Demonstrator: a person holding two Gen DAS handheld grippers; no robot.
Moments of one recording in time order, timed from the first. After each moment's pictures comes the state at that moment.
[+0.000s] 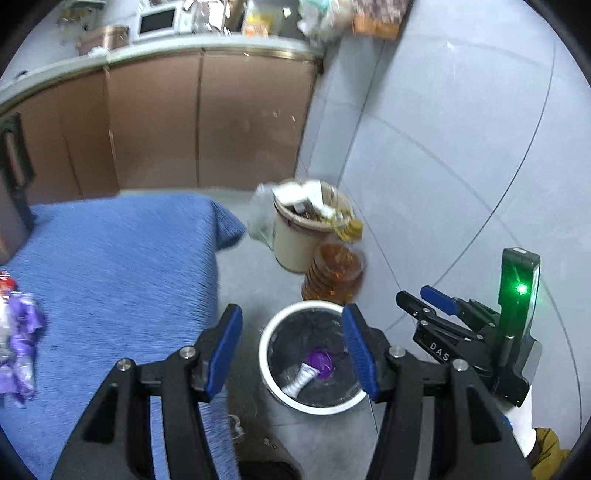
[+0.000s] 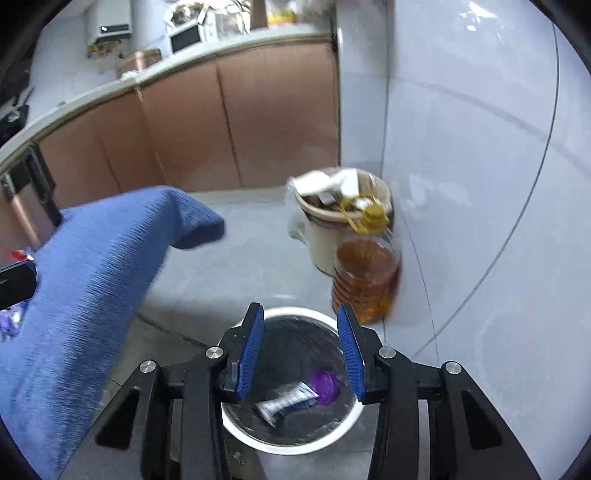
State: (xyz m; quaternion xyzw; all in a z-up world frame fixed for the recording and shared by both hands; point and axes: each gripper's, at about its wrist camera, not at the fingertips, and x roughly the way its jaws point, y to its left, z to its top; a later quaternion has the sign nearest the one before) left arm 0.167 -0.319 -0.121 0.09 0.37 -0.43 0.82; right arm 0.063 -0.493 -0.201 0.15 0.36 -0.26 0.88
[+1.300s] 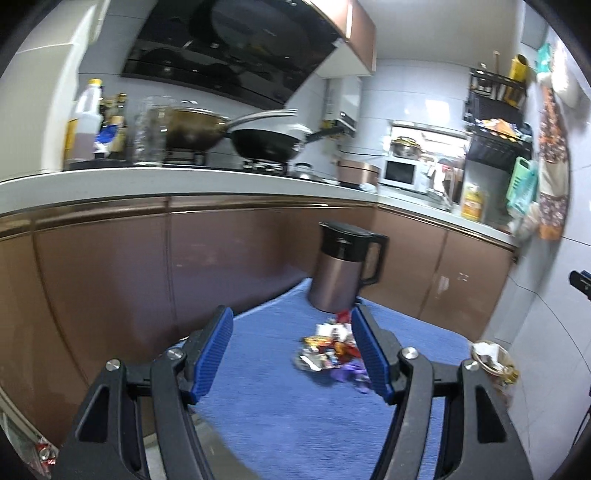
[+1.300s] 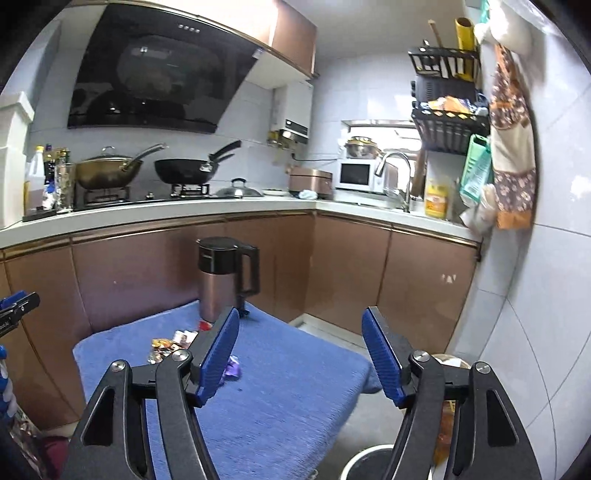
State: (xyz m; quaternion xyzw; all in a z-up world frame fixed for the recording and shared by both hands) left arm 0.090 0.152 -0.016 -0.07 0.16 -0.05 0.98; right arm 0.050 -0.227 0.044 -0.03 0.15 -0.05 0.99
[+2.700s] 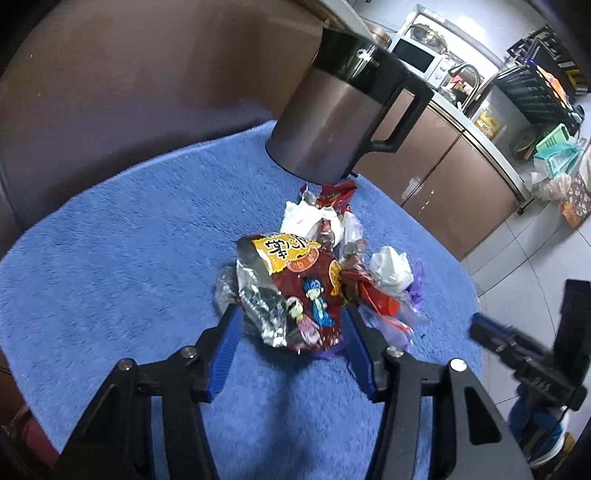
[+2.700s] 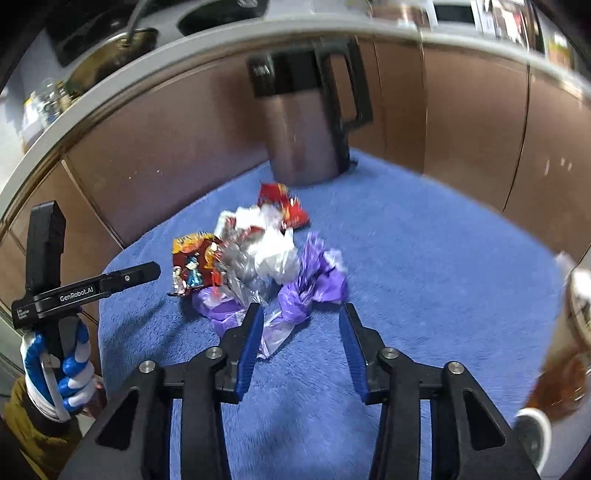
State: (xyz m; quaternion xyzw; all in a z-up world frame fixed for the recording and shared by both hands) left arm 0.347 0.082 -0.190 -0.15 0.44 -0.17 0.87; right arm 0.300 -0.184 -0.173 0.07 0.42 0.15 0.89
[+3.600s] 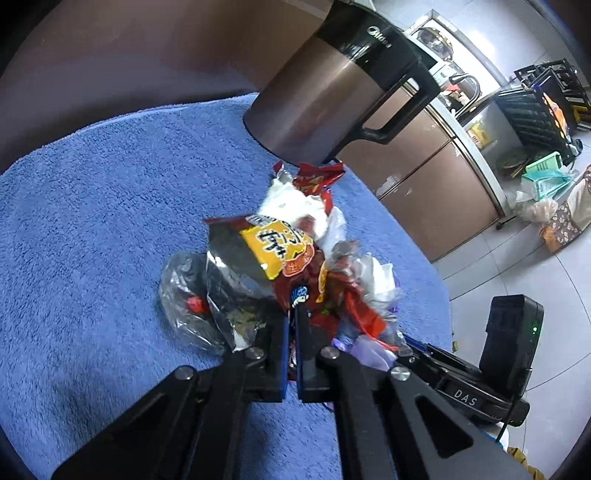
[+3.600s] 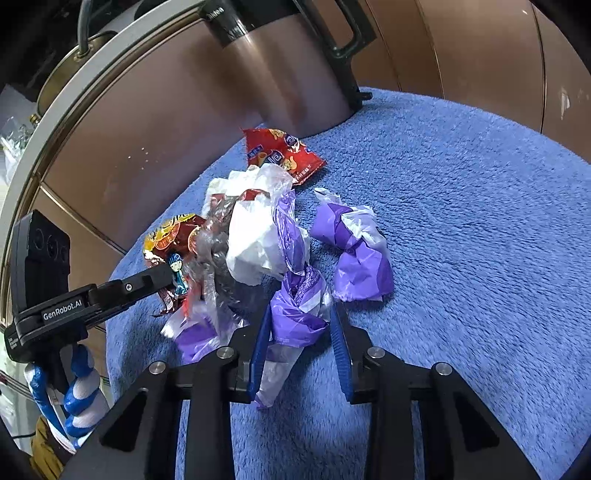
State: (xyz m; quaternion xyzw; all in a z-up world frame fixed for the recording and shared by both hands) left arm 0.374 0.064 -0.212 -0.21 0.46 -0.21 0.84; right arm 0.348 -0.168 -0.234 0.15 0.48 0.19 0.84
